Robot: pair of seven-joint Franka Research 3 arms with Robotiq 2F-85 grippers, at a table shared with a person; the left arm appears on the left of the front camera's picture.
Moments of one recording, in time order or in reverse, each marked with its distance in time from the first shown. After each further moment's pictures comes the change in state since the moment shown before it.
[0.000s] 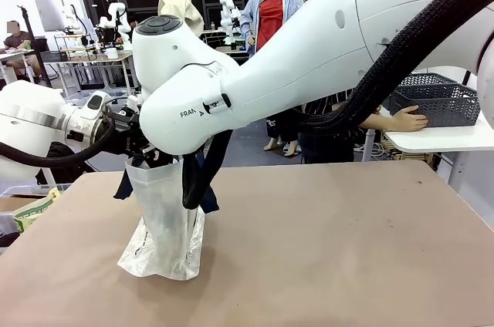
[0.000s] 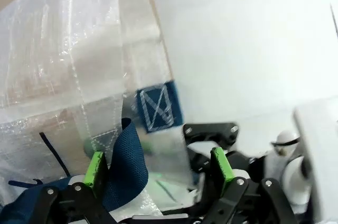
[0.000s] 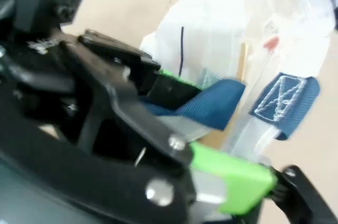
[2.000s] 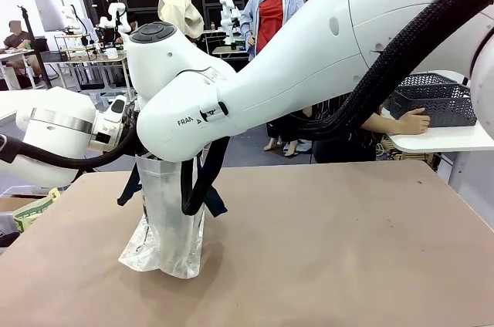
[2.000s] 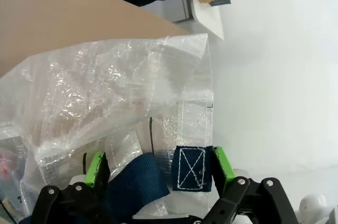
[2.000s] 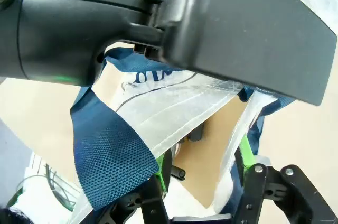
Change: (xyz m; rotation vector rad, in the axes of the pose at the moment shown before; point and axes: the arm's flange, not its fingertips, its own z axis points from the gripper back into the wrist) left arm 0.015 0.014 -0.035 0.229 -0.191 0.126; right arm -0.003 0.007 -0.007 -0.012 0.004 0.014
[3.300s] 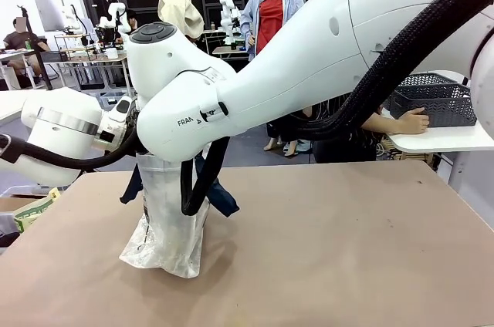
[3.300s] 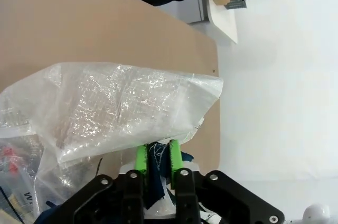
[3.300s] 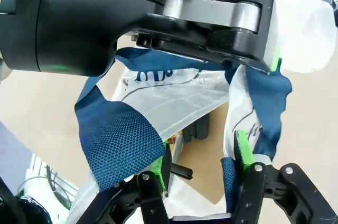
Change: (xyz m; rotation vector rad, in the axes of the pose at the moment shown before) left arm 0.004 0.002 -0.004 0.066 0.000 0.029; right arm 0.000 0.000 0.000 0.000 0.001 -0.009
